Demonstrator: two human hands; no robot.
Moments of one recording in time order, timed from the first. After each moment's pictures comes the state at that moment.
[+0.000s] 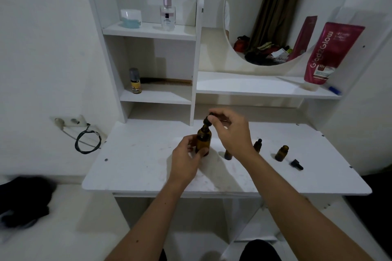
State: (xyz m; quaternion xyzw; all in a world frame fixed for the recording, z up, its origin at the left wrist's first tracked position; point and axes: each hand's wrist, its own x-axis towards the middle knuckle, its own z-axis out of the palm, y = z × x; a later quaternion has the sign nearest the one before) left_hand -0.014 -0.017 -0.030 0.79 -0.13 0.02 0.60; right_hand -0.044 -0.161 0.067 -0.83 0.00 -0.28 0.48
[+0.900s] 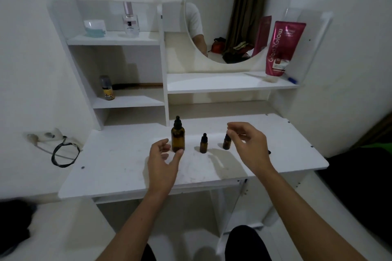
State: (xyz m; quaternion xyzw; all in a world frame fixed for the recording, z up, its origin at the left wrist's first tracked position) left_hand -0.058 -0.015 -0.025 0.79 -0.07 0.08 0.61; right_hand -0.141 -0.247 0.036 -0.82 0.10 -0.34 0.45
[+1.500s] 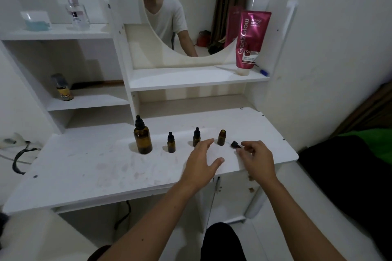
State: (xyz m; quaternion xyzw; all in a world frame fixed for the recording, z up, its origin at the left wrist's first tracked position) left_hand -0.107 -0.176 -0.034 0.81 -0.33 -0.06 0.49; right_hand -0.193 -0.368 -0.040 -0.86 0.28 -0.27 0.32
